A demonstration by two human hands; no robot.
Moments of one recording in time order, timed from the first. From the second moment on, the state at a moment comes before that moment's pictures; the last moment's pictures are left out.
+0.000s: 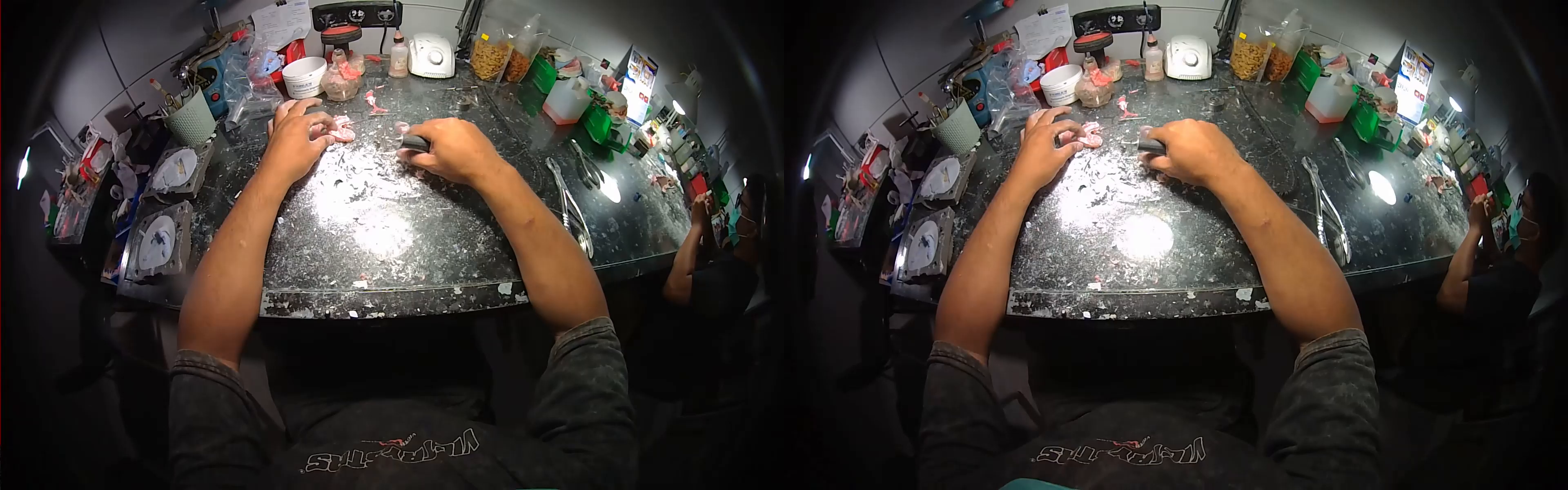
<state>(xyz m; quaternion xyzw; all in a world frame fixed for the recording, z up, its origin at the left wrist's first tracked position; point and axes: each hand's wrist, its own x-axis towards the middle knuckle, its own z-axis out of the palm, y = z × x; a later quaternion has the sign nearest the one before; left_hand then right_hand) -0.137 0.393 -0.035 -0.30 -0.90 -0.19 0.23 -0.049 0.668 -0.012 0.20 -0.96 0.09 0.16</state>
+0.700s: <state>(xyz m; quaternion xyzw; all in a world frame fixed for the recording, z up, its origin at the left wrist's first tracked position) -0.097 0.407 -0.006 -0.17 -0.56 -0.80 -0.14 -0.051 0.710 0.010 -0.19 -0.96 0.10 0.16</state>
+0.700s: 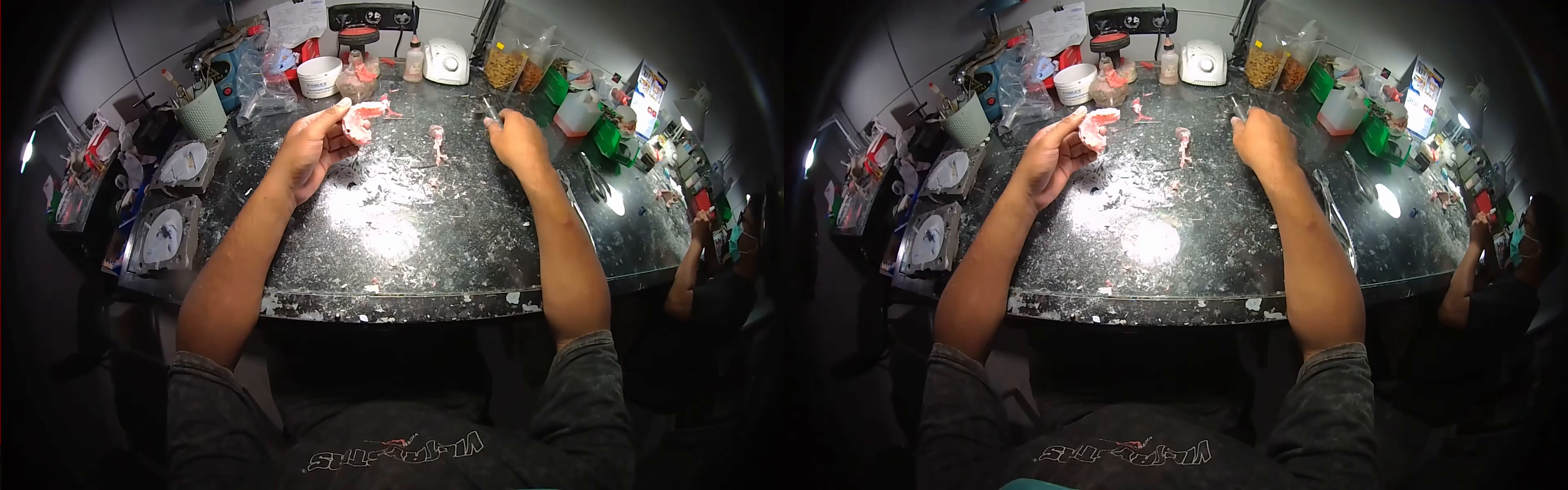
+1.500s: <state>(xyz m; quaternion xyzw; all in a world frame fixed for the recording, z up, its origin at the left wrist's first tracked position) -0.026 0.506 -0.006 -0.24 -0.62 -0.72 -0.19 -0.051 0.663 0.006 0.24 -0.56 0.79 0.09</state>
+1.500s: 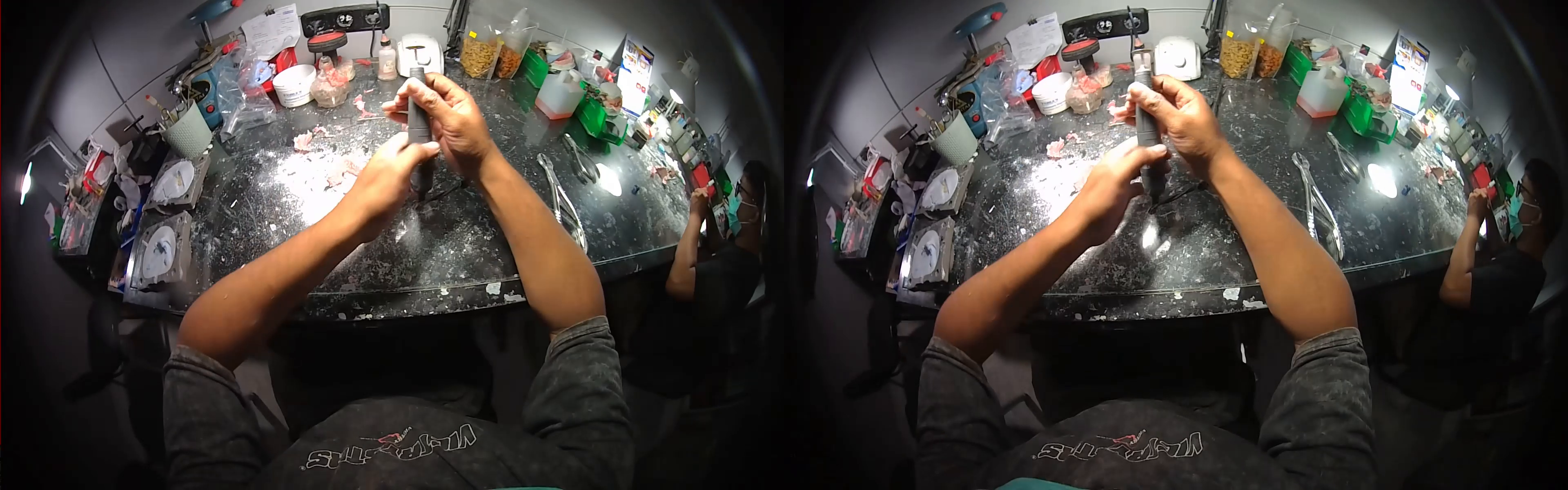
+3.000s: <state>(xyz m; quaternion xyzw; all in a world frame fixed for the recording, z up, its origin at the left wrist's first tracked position) 0.029 0.516 -0.022 -0.36 -0.63 -0.67 -0.18 -0.132 0.745 0.009 0.03 -0.90 0.38 0.18</state>
